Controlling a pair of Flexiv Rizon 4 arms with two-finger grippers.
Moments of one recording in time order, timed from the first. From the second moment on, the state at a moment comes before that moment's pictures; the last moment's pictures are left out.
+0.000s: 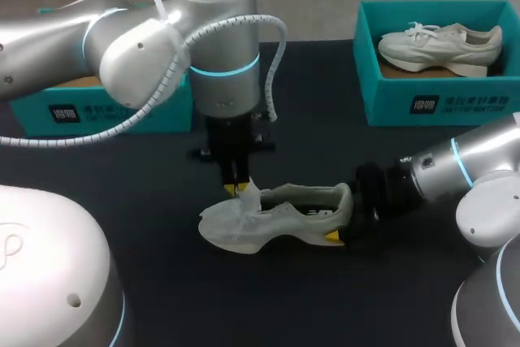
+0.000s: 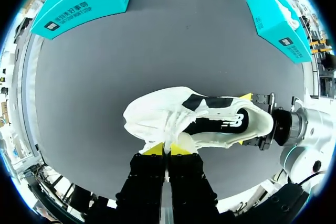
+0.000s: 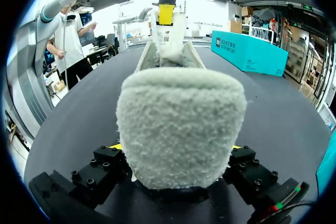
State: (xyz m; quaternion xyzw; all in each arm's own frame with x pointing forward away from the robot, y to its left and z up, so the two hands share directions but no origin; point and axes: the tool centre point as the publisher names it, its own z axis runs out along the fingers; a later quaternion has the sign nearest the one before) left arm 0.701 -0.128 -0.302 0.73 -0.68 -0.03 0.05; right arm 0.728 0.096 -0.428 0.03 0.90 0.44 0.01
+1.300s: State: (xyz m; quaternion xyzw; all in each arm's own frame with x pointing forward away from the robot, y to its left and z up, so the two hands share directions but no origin) left arm 0.694 -0.077 -0.370 0.78 -0.62 -0.09 0.09; right arm 0.728 0.097 -0.429 0.03 0.90 0.44 0.01
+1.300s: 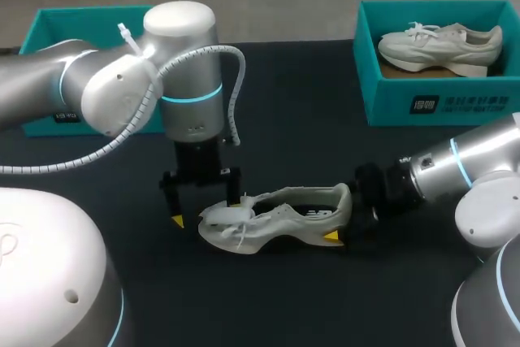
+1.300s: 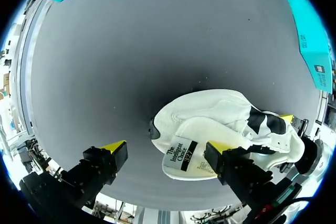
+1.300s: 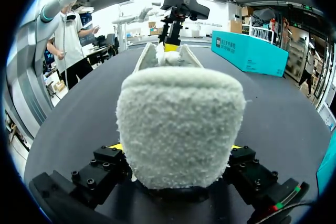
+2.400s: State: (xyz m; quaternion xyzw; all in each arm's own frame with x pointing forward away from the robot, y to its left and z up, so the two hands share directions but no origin) left arm 0.715 -0.089 -0.302 0.75 -0.66 0.01 0.06; right arm 0.728 0.097 -0.428 0.03 0.90 0.44 0.01
